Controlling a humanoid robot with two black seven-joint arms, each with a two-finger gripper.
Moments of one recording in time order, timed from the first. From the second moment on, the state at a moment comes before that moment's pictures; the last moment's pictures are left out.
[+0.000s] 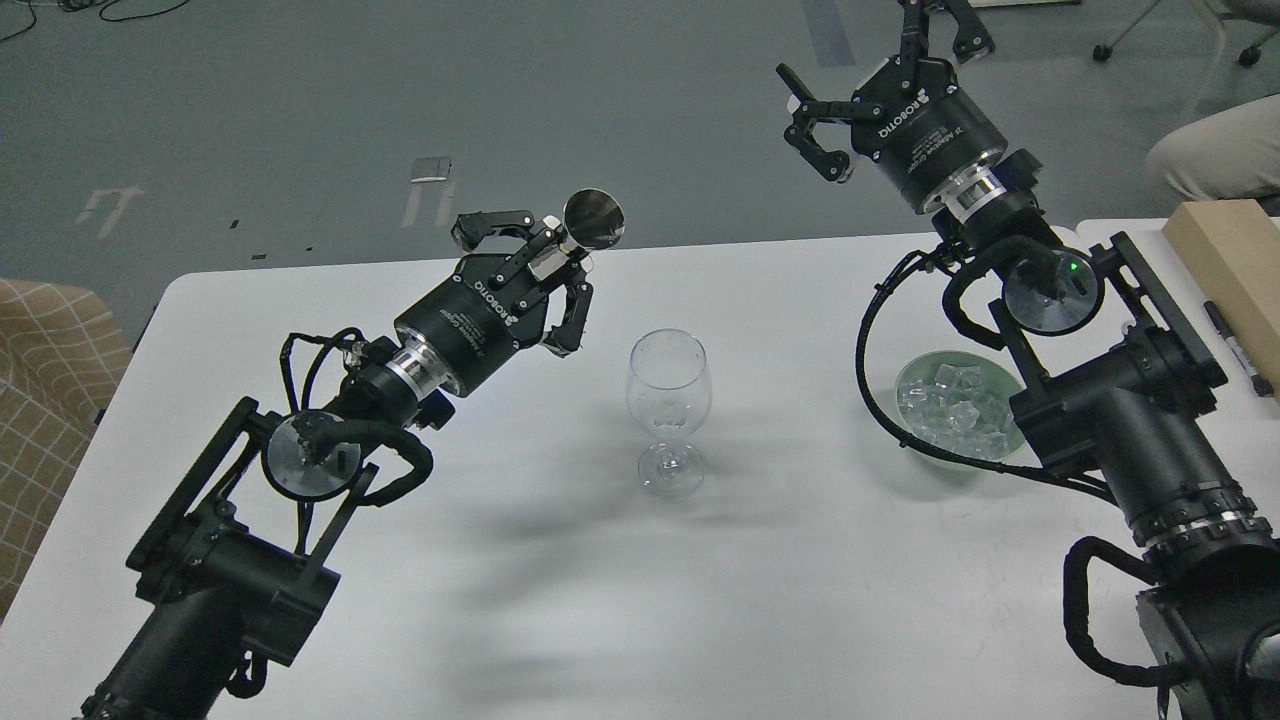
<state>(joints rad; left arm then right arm) -0.36 0.14 -1.20 -1.42 0.11 -0.16 0.29 0.72 0.00 1.40 0.90 -0.36 0.47 -0.10</state>
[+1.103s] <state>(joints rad) -0.39 0.13 -1.14 -1.42 0.19 -0.14 0.29 0.72 0.00 1.40 0.90 -0.36 0.47 -0.10</state>
